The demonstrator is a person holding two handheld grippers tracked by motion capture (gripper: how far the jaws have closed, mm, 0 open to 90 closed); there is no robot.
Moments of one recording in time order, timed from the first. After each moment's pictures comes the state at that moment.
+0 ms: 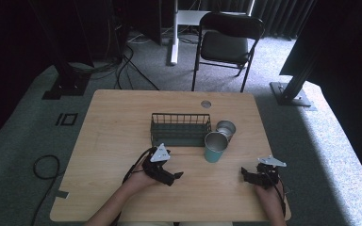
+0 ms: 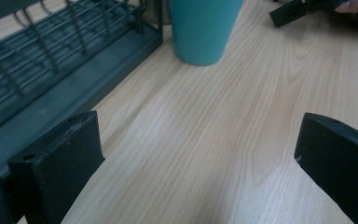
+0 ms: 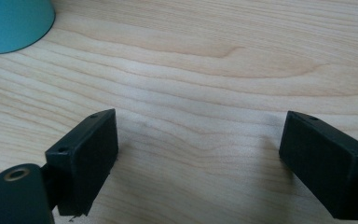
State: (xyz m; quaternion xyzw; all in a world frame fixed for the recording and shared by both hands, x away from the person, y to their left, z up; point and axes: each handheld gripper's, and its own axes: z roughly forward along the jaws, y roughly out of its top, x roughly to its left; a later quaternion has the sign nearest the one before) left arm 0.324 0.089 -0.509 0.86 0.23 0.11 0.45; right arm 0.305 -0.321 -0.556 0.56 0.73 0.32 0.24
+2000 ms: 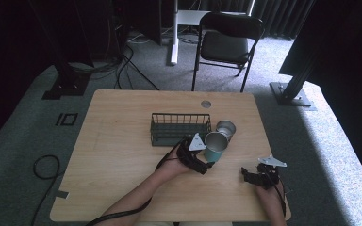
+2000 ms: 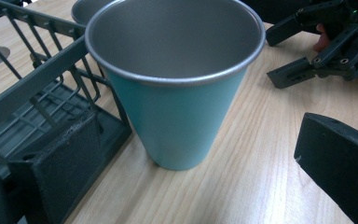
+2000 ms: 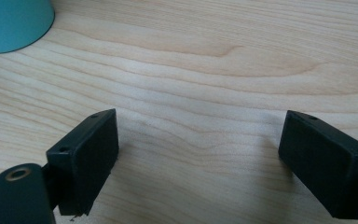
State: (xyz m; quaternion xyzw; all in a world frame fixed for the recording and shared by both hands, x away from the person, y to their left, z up) left arm 0.363 -0.019 -0.499 0.86 0.20 0.12 0.45; right arm 0.304 -0.321 -0.556 0.56 0.73 0.32 0.24
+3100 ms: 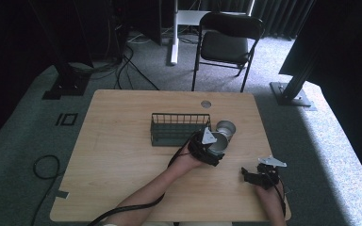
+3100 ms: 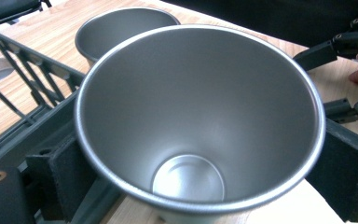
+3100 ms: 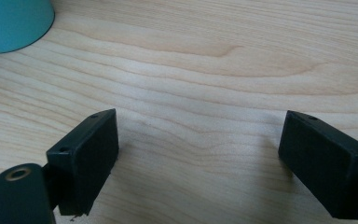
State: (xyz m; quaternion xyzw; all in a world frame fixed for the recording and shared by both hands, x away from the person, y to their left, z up) left arm 0.381 -0.057 -0.498 0.85 0.23 0.14 0.45; right arm 0.304 -0.321 -0.556 0.56 0.73 0.32 0.24
